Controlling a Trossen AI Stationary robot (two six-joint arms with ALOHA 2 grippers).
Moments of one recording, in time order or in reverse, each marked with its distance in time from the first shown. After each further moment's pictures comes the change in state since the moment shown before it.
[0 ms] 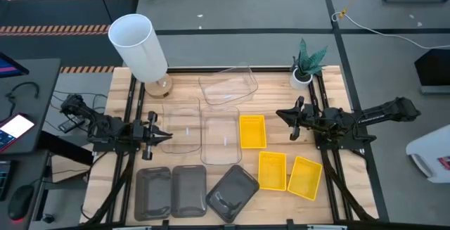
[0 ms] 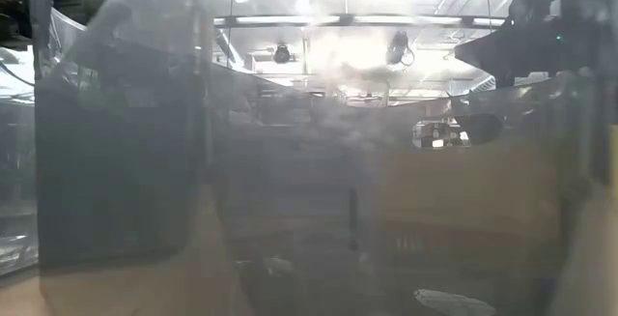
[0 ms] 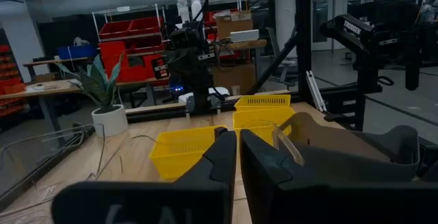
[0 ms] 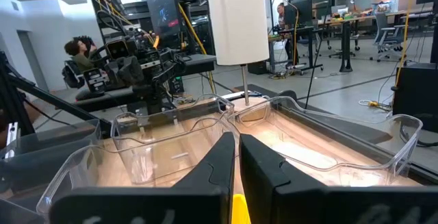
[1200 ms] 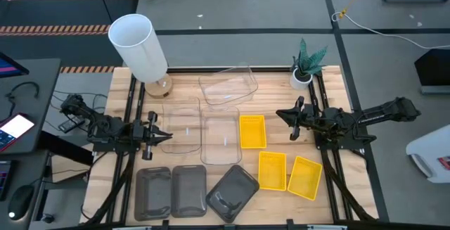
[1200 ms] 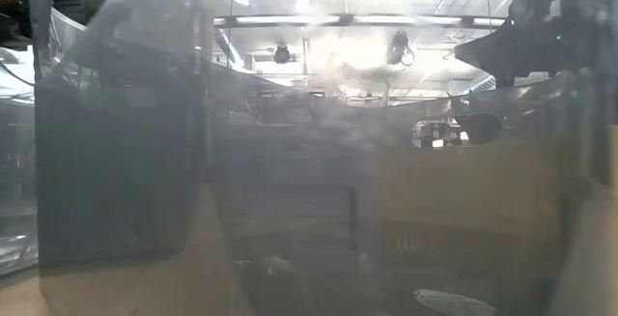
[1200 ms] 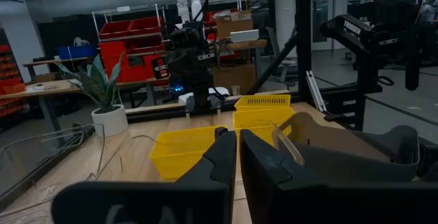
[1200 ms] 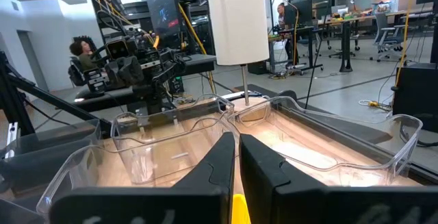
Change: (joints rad) left arm 0.000 0.000 0.000 0.000 0.000 0.000; right arm 0.000 0.000 0.000 0.000 0.000 0.000
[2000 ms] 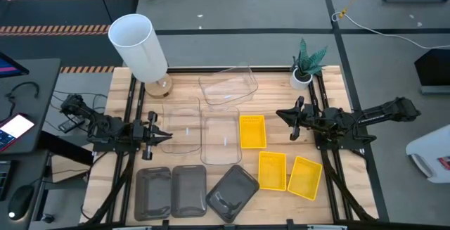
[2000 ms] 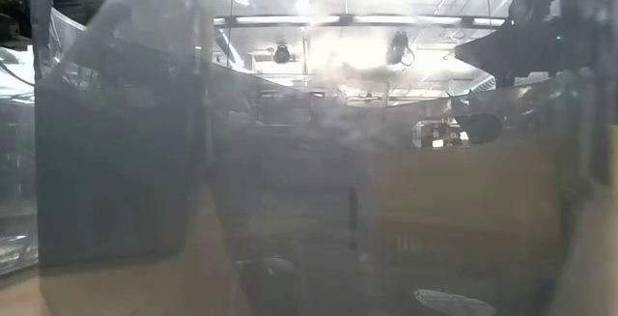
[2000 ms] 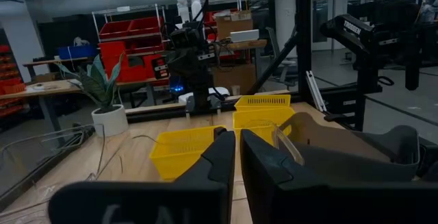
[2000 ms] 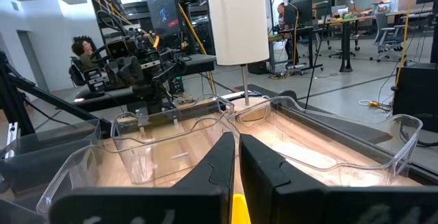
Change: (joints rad) left arm 0.000 0.000 0.000 0.000 0.000 0.000; right arm 0.000 0.000 0.000 0.000 0.000 0.000
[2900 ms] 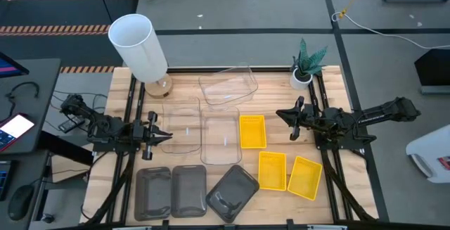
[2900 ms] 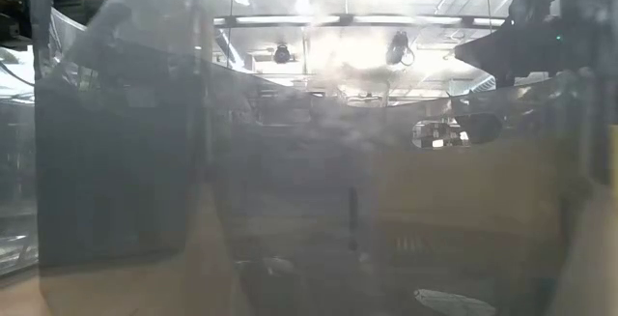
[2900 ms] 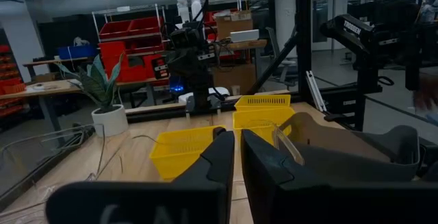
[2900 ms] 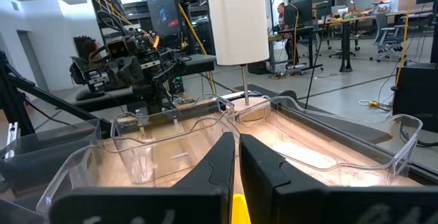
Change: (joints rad) left arm 0.000 0.000 0.000 0.000 0.000 0.000; right arm 0.000 0.000 0.000 0.000 0.000 0.000
